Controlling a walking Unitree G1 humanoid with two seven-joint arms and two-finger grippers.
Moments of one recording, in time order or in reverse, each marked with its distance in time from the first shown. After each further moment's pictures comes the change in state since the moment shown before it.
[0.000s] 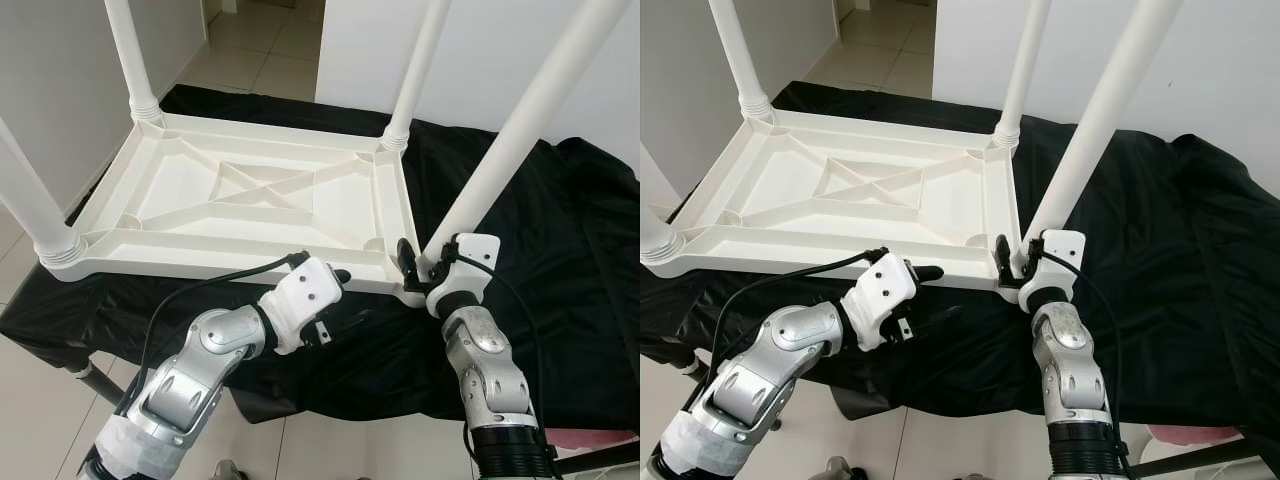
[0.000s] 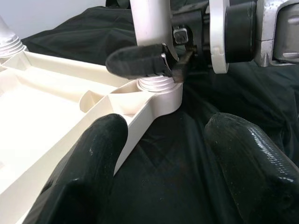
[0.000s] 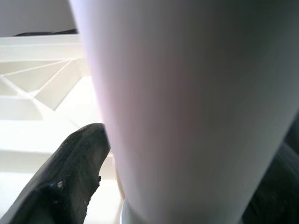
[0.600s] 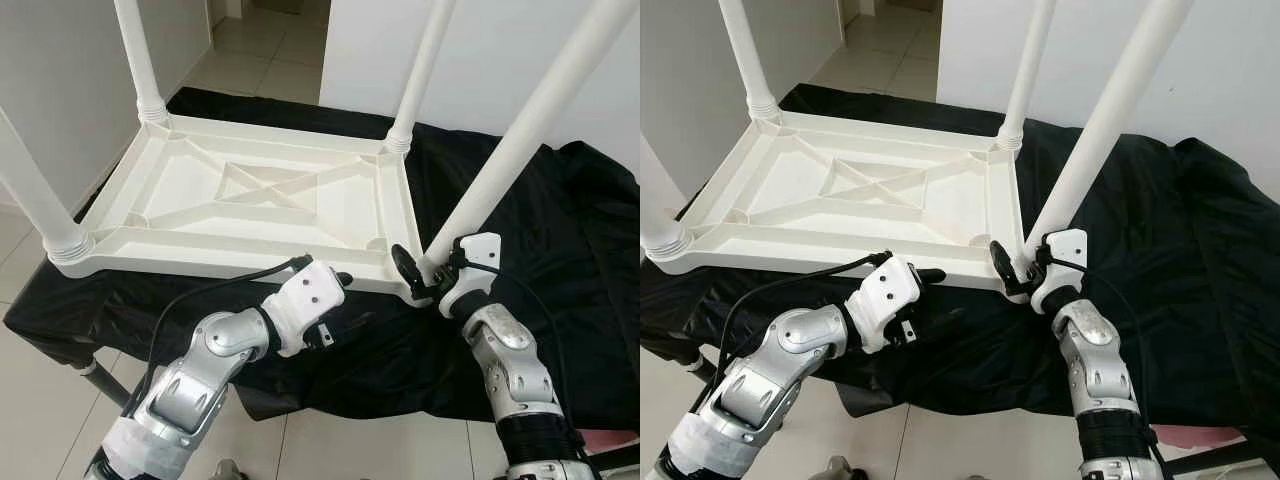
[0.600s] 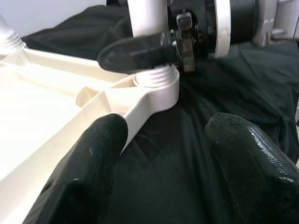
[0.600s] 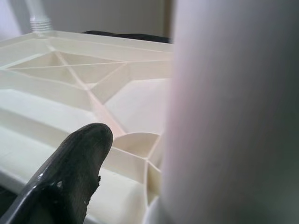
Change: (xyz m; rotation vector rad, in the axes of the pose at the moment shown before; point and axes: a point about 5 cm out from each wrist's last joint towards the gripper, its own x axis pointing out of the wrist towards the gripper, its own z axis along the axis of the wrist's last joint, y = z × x) left arm 0.005 -0.004 -0.009 -0.025 0.009 -0.001; right arm 0.009 -0.014 0.005 -0.122 -0.031 0.306
